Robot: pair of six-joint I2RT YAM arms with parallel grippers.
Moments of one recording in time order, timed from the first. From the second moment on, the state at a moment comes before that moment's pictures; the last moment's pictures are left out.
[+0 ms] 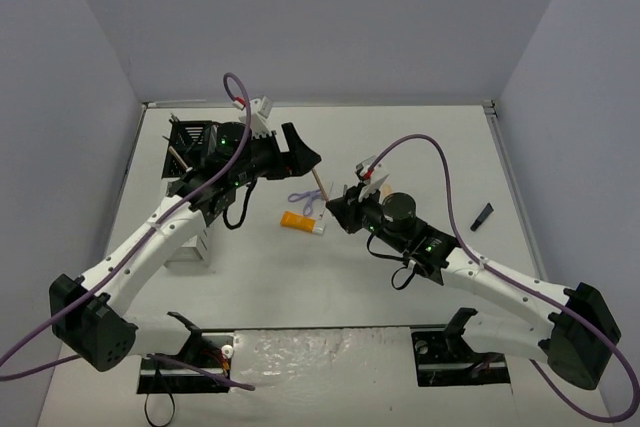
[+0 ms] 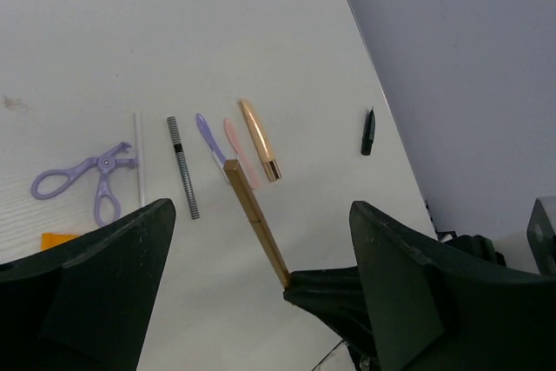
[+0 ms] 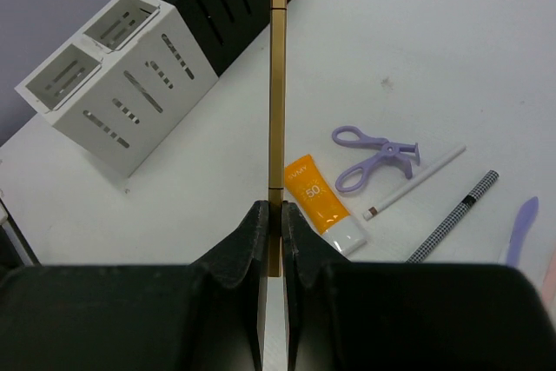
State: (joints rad) left arm -0.56 1.29 1.22 -0.26 0.18 -0.63; right arm 0.82 1.09 0.63 0.26 0.04 0.29
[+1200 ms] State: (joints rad) left arm -0.36 1.37 1.32 -0.32 -0.06 -0.51; right arm 0.82 1.09 0.63 0.24 0.16 0.30
